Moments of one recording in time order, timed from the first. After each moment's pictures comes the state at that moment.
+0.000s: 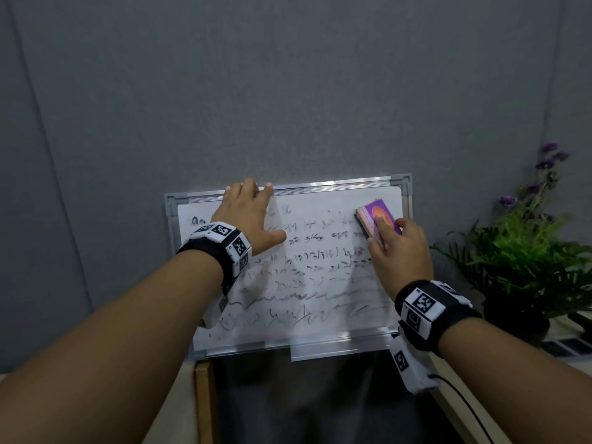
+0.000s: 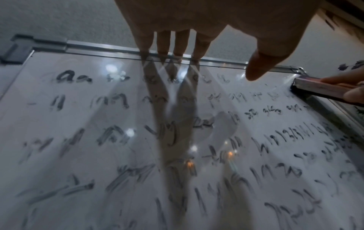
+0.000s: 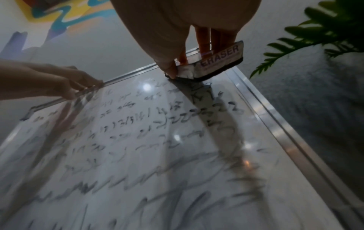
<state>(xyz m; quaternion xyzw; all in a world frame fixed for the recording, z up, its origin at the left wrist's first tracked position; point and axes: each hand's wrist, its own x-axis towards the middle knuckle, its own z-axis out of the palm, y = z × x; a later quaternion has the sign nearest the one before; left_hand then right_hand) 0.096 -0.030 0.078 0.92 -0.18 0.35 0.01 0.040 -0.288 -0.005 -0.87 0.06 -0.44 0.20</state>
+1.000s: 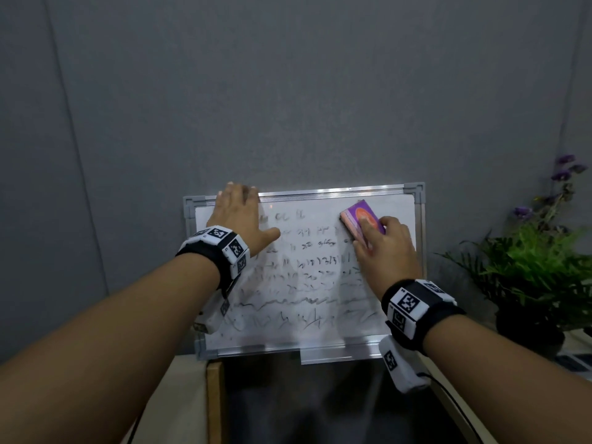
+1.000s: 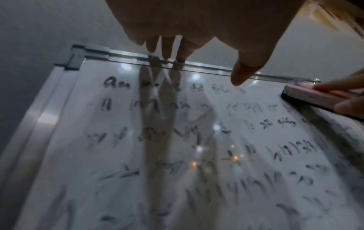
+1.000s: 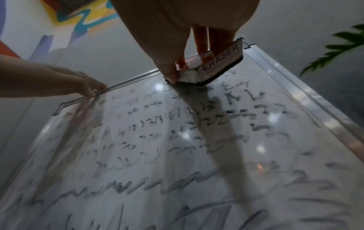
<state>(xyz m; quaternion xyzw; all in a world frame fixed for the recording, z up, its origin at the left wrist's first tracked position) 0.091 -0.003 0.079 0.93 -0.12 0.35 0.04 0.045 -0.251 0.010 -0.88 0.01 -0.46 0.15</state>
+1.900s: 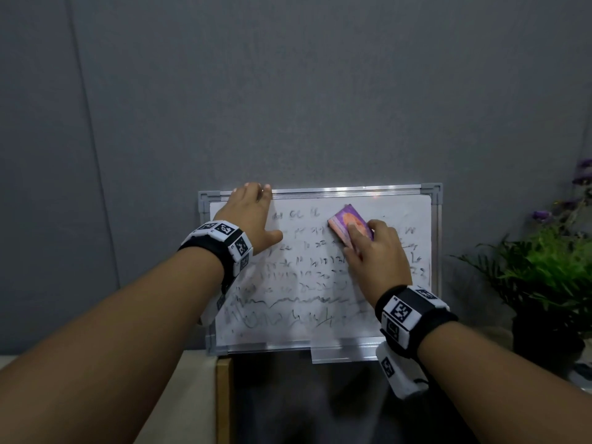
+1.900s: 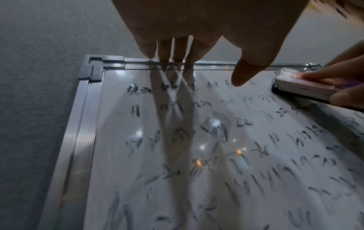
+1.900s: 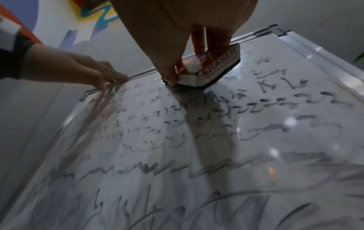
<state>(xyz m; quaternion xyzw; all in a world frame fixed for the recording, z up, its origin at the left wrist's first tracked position) 0.096 0.015 0.081 0.93 -0.15 0.32 -0.02 0.056 -0.218 -0.001 -0.87 -0.04 -0.48 0.10</state>
